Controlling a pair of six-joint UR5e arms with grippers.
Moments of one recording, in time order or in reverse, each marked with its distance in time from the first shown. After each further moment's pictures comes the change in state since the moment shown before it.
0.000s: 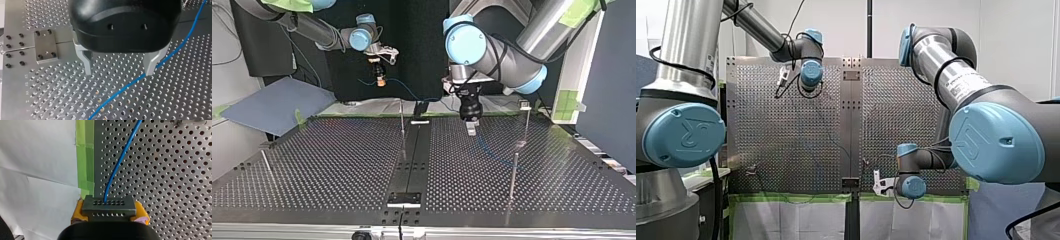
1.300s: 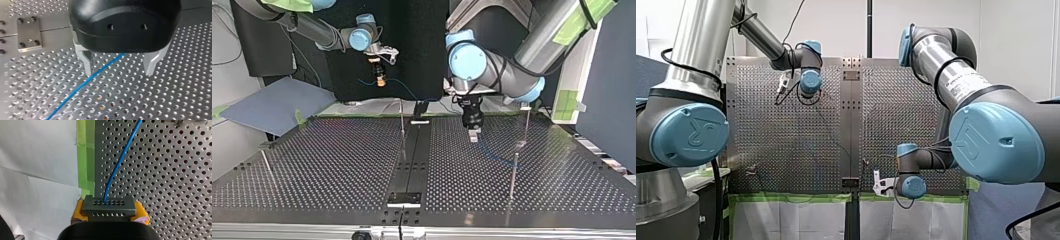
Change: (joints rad) left arm 0.055 -0.069 0.025 0.053 0.038 0.007; right arm 0.000 0.000 0.000 0.002 0.000 -0.002
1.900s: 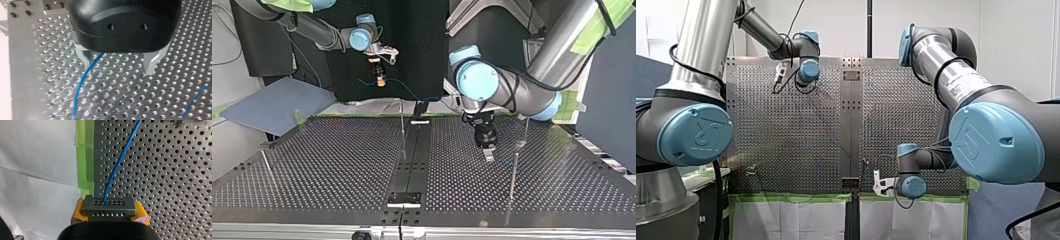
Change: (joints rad) left arm 0.053 -0.001 0.143 -0.093 -0.048 -0.006; right arm 0.000 0.000 0.000 -0.005 0.000 0.001
